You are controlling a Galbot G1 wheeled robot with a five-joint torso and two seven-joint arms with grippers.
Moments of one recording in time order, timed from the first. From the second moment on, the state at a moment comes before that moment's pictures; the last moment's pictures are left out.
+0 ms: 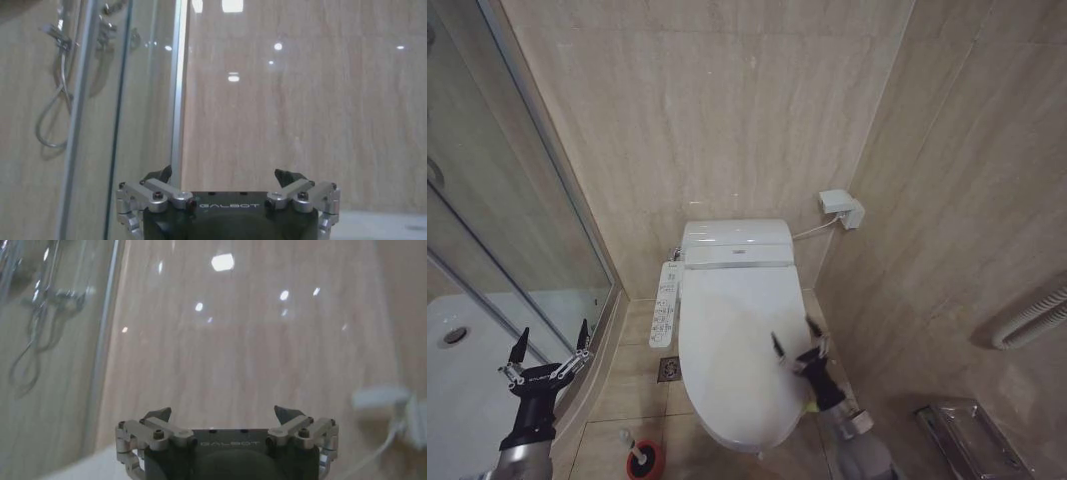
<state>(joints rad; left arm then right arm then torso) 1.67 -1.23 -0.74 -2.04 -0.40 -0.47 -0.09 -1.32 1.21 0.33 1.67 0.29 0.71 -0.13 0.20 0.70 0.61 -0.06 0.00</state>
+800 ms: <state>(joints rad) 1.42 -1.03 -0.68 -1.85 -0.62 -0.55 0.19 -1.36 1.23 0.49 1.91 0.40 0.63 -0.07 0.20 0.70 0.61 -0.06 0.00</state>
